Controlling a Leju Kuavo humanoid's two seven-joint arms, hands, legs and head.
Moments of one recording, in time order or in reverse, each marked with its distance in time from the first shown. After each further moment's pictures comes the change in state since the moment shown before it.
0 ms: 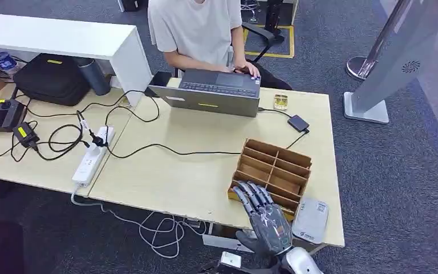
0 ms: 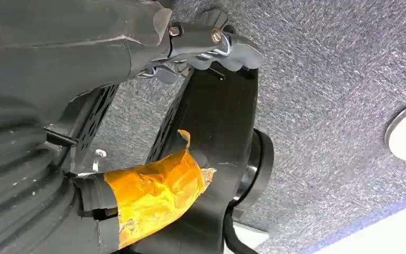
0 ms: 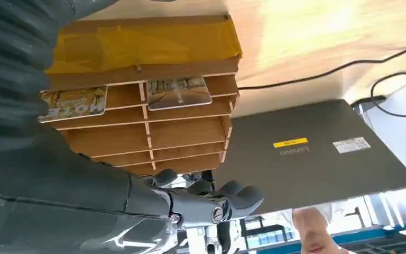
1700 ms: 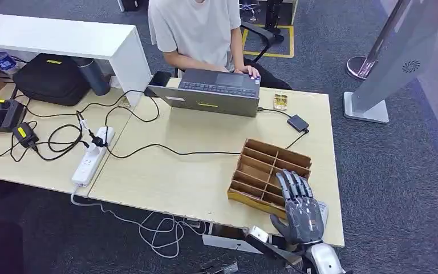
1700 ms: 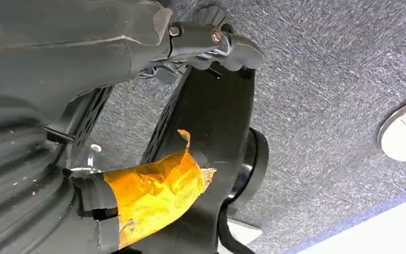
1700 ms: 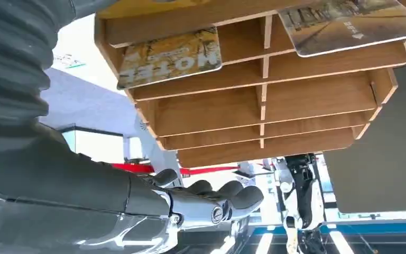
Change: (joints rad) left arm 0.000 0.000 0.000 0.004 0.030 0.005 -0.003; right arm 0.000 -0.023 -0.167 0.108 0.095 -0.164 0.116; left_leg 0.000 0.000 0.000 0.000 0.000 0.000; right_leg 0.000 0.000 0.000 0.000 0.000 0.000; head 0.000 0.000
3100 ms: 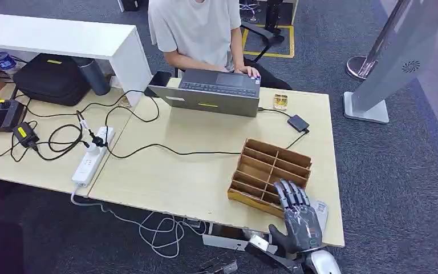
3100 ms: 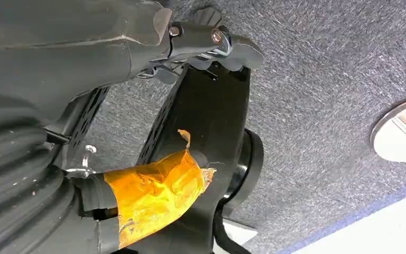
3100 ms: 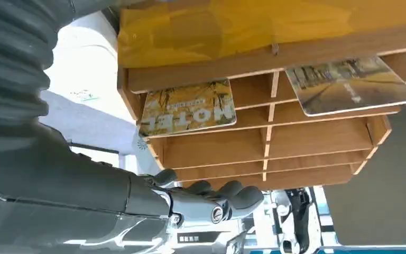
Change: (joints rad) left arm 0.000 0.000 0.000 0.000 0.003 0.001 -0.018; right arm 0.035 0.001 -0.009 0.010 -0.037 0.043 -0.048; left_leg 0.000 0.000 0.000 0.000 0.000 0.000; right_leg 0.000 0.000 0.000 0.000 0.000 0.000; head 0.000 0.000
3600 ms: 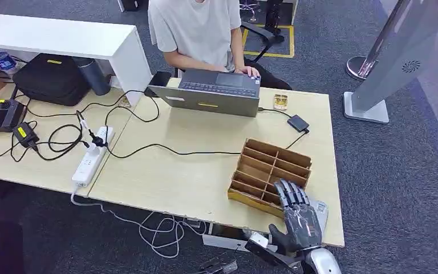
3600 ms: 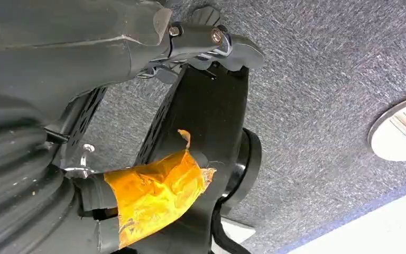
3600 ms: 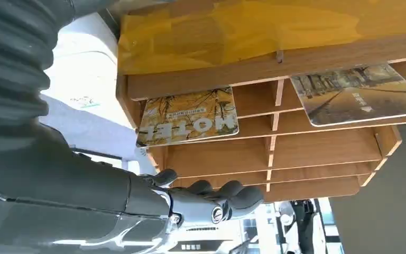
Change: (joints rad) left arm 0.000 0.000 0.000 0.000 0.006 -0.002 -0.002; right arm -0.010 0.001 0.000 0.010 -0.014 0.026 0.011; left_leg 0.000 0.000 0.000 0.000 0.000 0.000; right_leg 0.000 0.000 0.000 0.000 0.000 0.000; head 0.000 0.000
